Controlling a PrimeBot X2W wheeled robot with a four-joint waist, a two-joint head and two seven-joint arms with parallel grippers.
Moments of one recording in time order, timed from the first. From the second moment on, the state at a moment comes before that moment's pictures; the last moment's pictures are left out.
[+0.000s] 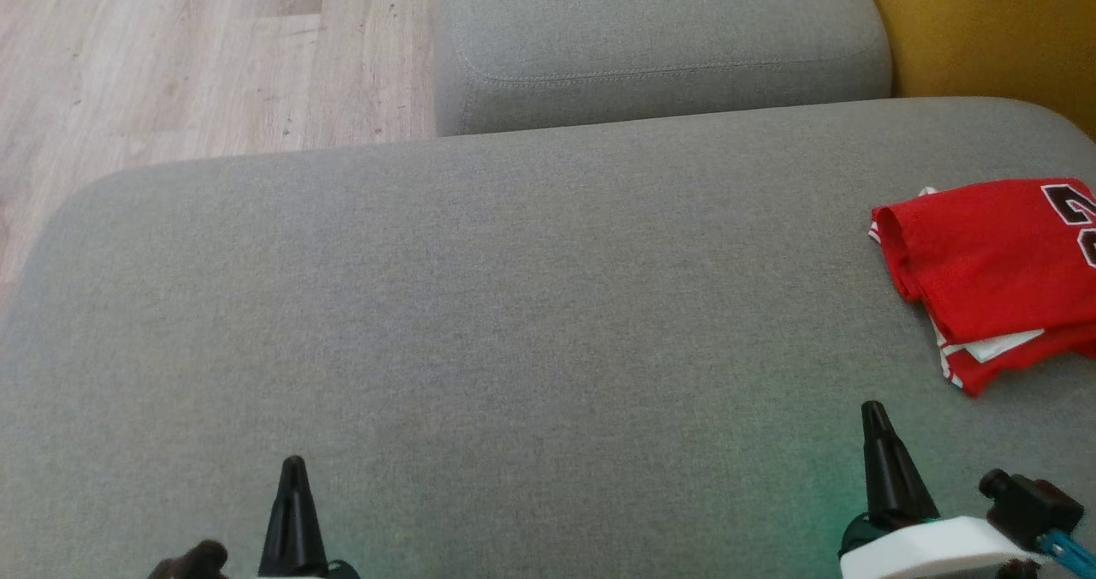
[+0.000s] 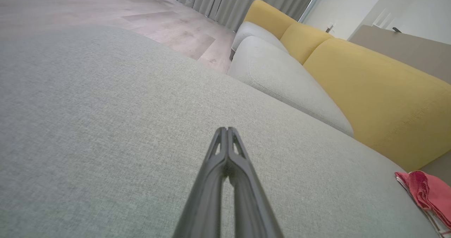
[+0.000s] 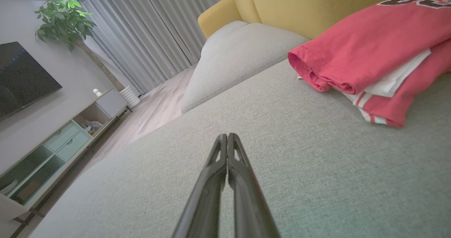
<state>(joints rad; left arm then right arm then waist) 0.18 0.06 -0.18 0.16 -0.59 0.05 -0.18 0.15 -0.06 0.08 0.22 0.52 0.13 -0.17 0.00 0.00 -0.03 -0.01</state>
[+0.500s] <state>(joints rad) 0.14 0.07 -0.15 0.17 -0.78 0.02 -0.14 0.12 -0.06 0.05 0.23 0.72 0.13 -0.13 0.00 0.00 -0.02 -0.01</state>
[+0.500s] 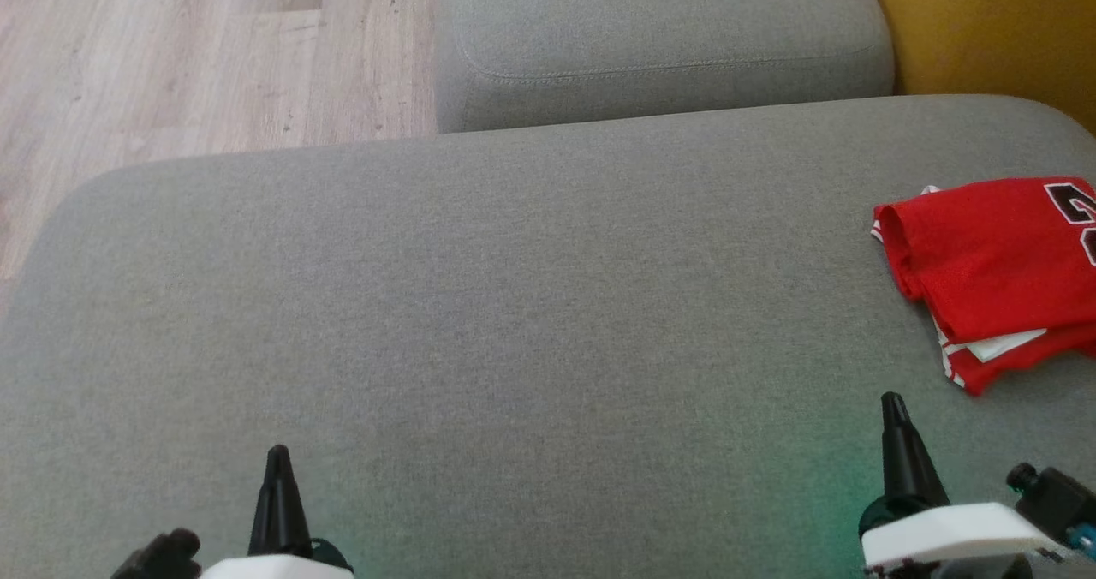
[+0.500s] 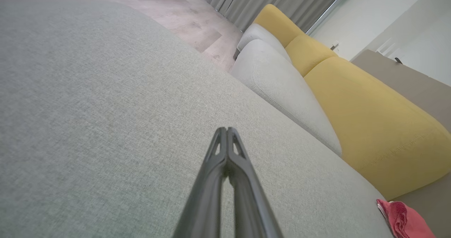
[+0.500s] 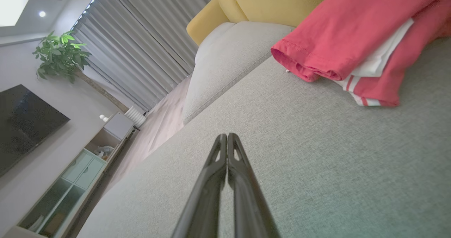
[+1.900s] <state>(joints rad) 0.04 0.07 -0.05 0.23 -1.26 -0.06 -0.02 0.02 -0.06 -0.02 0.25 1.23 0.13 -0.02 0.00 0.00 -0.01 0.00</state>
